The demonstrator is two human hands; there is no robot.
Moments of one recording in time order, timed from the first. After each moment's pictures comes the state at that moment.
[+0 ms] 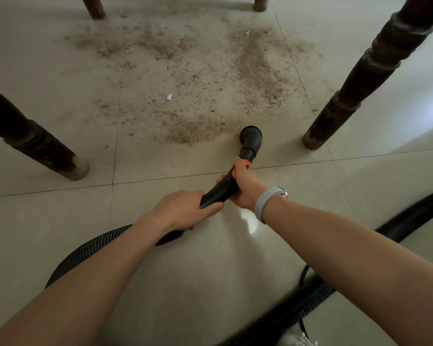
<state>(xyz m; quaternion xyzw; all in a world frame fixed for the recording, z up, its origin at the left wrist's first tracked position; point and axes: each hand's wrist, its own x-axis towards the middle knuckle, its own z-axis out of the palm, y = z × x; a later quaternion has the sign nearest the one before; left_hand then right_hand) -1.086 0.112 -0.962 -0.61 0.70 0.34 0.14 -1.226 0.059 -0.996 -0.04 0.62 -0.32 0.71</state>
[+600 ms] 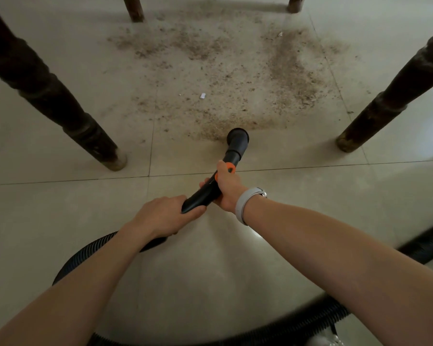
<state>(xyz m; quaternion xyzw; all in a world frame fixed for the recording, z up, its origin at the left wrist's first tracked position) -0.998 0.152 -0.955 -0.68 0.65 0.32 0.14 -1.127 0.081 -0.990 -0.08 0.61 -0.27 0.74</state>
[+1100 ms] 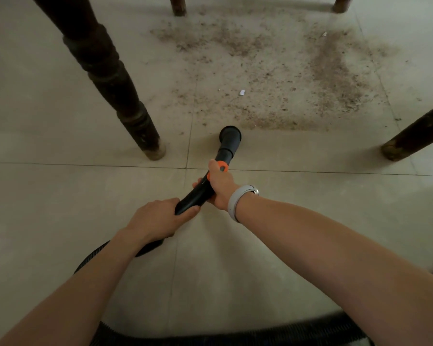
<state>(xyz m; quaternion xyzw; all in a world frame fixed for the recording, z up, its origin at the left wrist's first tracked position) -0.915 0.193 -0.962 -0.74 0.58 0.34 0.10 -1.032 0.102 -0.986 -0.14 0.59 -0.21 0.77</state>
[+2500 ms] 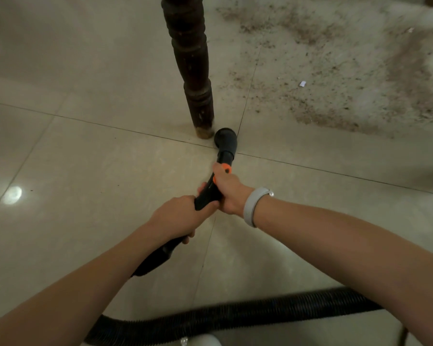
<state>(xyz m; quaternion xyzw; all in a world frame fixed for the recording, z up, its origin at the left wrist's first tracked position) -0.893 0.251 -0.947 -0.81 0.41 0.42 0.02 -0.967 0.157 -0.988 -0.19 0.55 -0.08 0.81</state>
